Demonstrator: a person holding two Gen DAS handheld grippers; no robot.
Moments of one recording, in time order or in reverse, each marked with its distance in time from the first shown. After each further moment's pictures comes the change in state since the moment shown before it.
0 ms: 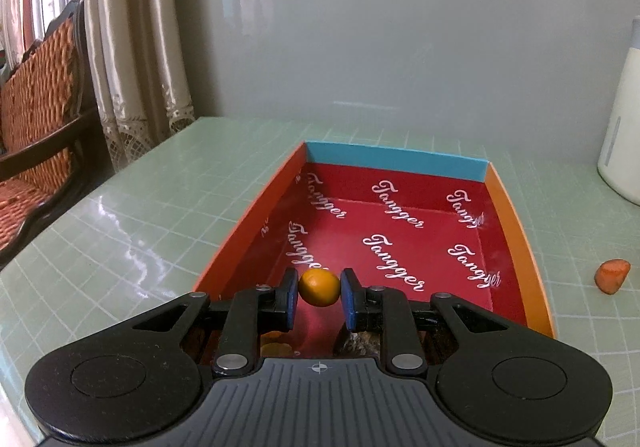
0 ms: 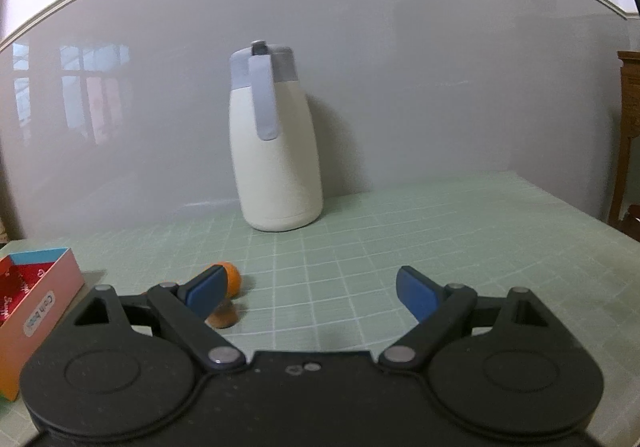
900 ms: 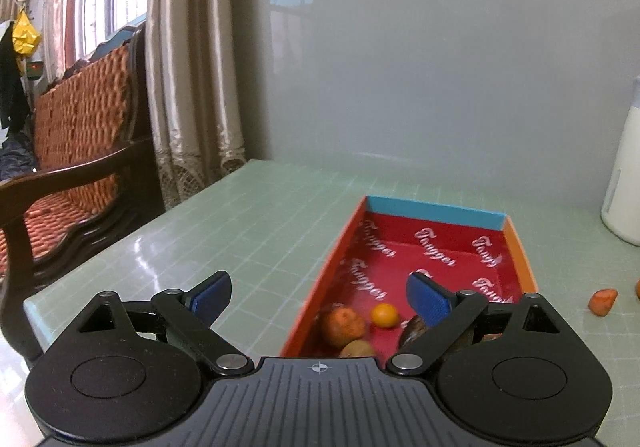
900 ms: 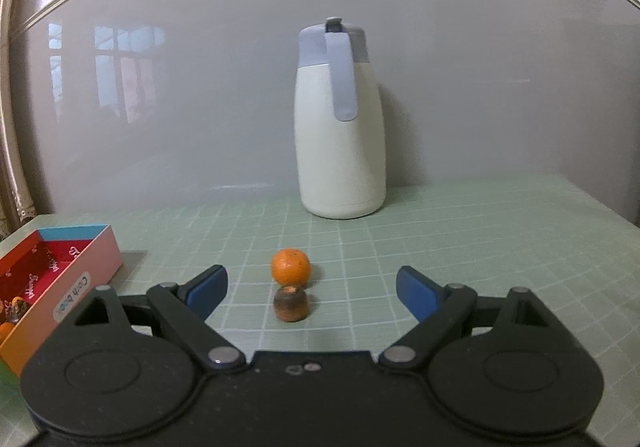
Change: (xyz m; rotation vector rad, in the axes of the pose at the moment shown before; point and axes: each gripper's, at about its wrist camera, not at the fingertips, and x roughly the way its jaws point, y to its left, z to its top) left arm -0.065 0.045 -0.007 -0.060 -0.139 0.065; right arm 0.018 0.049 -0.006 -0.062 0.036 0.092
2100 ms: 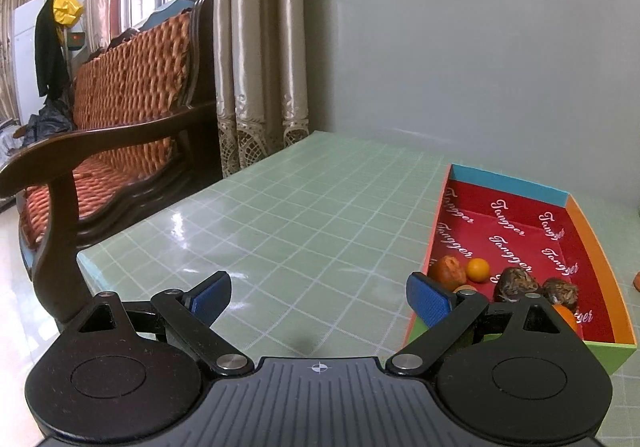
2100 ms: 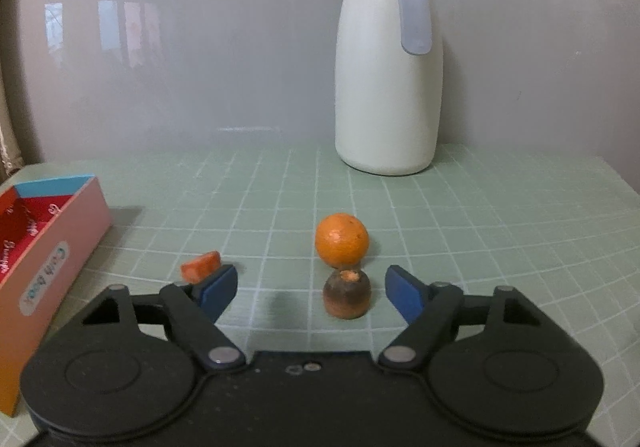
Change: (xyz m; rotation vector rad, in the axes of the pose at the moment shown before) left arm -0.009 0.066 -0.032 -0.066 0.045 0.092; right arm 0.077 0.037 -0.001 -0.049 0.177 -0.025
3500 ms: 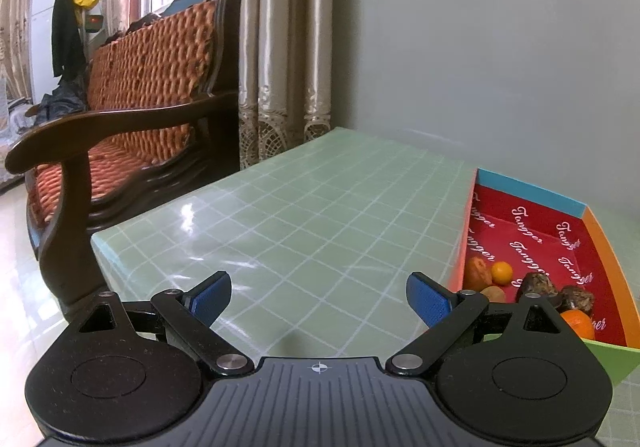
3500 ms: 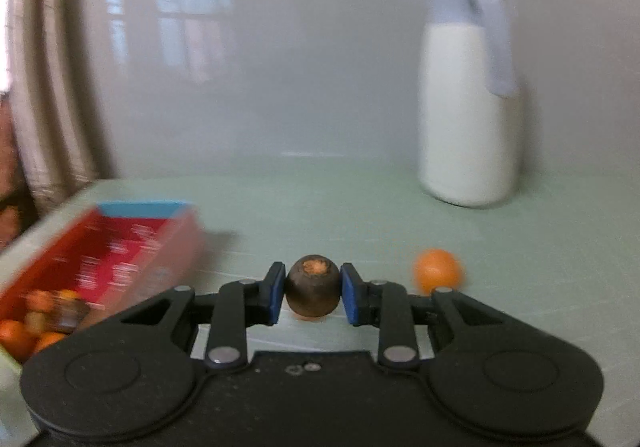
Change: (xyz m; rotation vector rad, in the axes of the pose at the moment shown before) left arm -0.001 0.024 -0.004 -0.064 0.014 0.026; right arm -0.034 0.040 0.017 -0.032 -0.066 0.313
